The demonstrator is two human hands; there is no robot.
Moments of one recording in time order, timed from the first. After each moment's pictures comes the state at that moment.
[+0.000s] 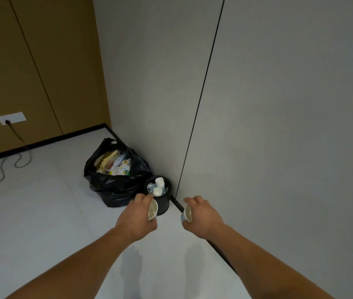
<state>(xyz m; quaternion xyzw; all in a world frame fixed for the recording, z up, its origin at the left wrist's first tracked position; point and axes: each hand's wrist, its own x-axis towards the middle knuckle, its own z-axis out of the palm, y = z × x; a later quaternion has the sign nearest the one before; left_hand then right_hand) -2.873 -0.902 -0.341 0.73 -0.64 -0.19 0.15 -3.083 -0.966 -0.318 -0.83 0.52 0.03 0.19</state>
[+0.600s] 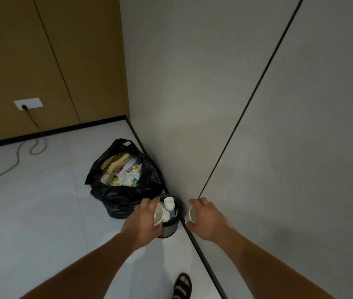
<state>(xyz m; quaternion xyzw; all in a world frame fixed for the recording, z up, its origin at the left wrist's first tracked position) -2.823 -1.168 -0.386 0.79 -0.55 -0.23 0.15 -3.010 -1.279 -0.363 -0.86 0.45 0.09 0.22</state>
